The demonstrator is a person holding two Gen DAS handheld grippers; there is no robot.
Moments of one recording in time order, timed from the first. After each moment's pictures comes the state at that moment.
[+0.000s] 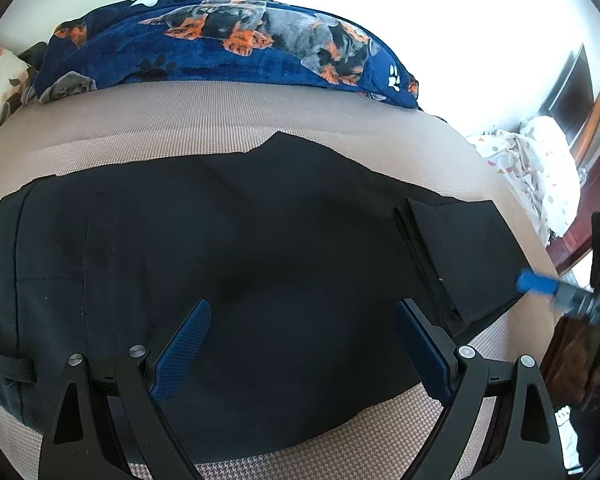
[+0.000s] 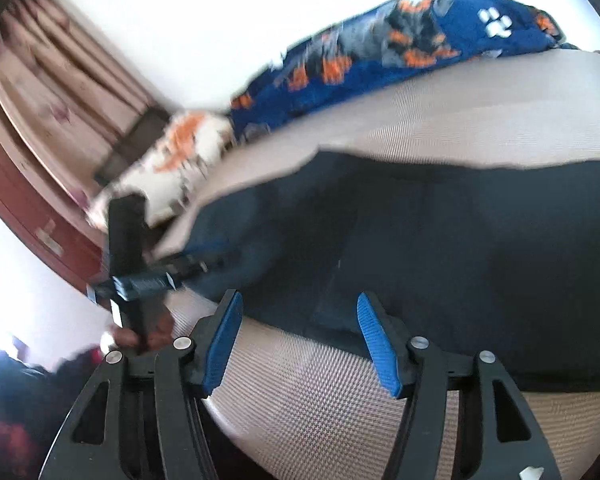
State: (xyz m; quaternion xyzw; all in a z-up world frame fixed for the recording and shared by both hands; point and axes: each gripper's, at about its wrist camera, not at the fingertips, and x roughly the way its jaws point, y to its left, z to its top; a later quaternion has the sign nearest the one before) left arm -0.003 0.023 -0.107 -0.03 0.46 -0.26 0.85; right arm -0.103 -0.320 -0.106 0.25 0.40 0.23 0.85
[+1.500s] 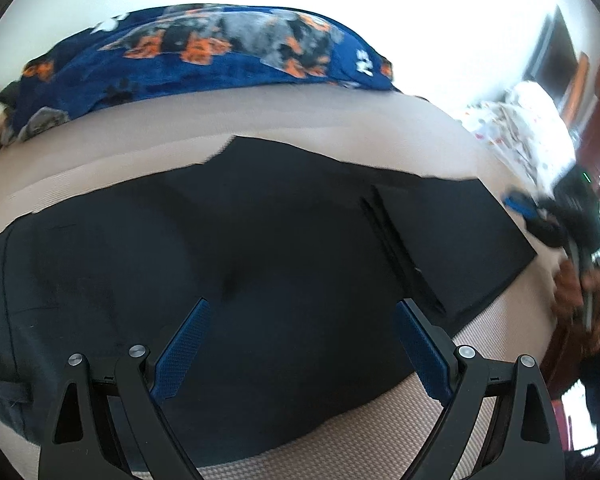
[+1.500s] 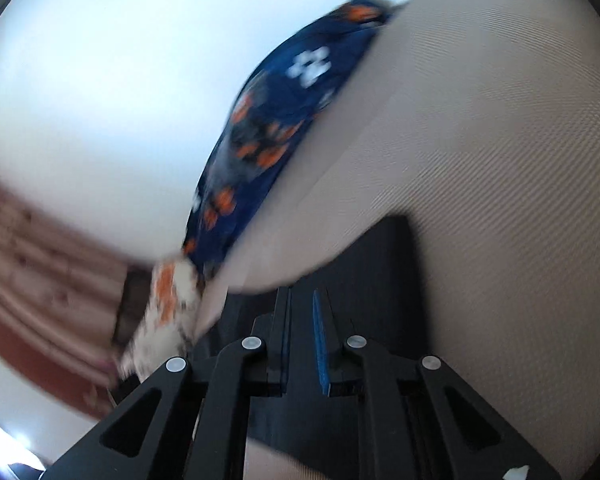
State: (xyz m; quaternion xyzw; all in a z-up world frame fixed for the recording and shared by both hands) left arm -0.010 -0.006 -0.102 0.02 0.45 -0.27 0.85; right arm -0.099 -0.475 -0.165 0.43 0.34 0.14 0.82
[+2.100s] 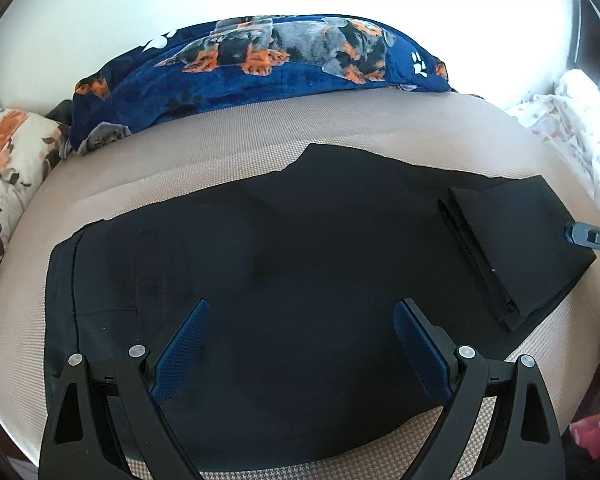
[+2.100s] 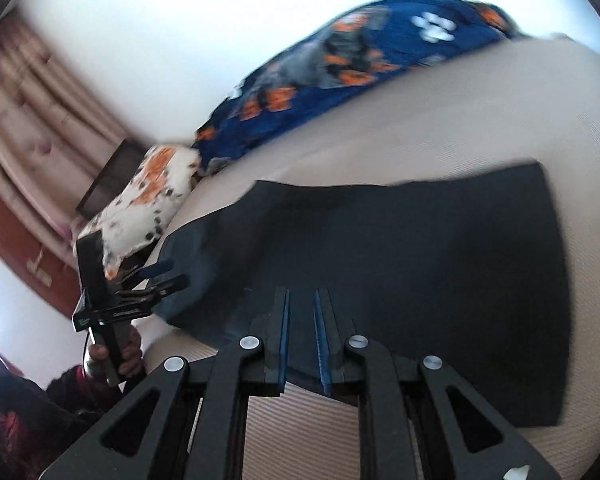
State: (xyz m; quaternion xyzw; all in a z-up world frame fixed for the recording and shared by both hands) left arm -0.008 0.007 -0.104 0.09 0.43 -0.17 0.88; right arm -0.097 -0.348 -0.132 0.22 0.39 0.19 0.87
